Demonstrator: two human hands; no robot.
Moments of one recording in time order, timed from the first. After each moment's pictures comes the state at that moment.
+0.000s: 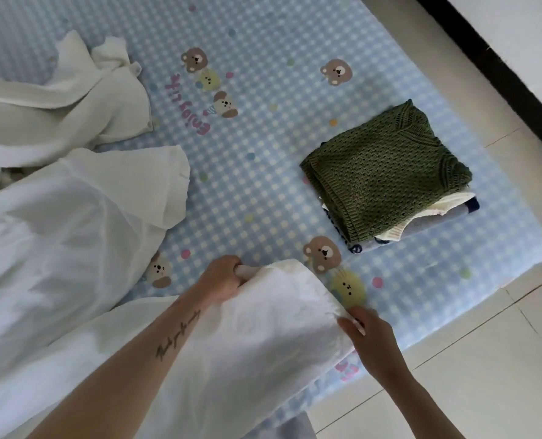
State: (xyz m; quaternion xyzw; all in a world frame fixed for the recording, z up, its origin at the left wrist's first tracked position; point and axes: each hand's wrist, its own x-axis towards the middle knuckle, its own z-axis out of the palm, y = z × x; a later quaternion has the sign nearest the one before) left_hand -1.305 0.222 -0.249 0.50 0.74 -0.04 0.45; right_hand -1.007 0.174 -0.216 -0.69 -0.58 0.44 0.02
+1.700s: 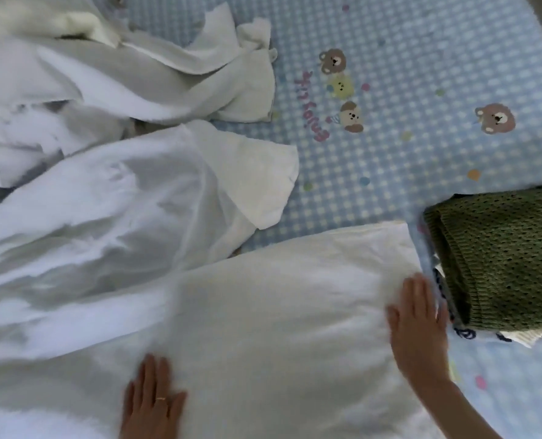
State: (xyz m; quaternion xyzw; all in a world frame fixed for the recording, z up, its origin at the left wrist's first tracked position) left_hand -1.378 -0.068 -0.279 0.40 0.91 0.01 0.15; right_hand -1.083 0.265 -0.281 -0.55 -0.83 0.08 -0.10
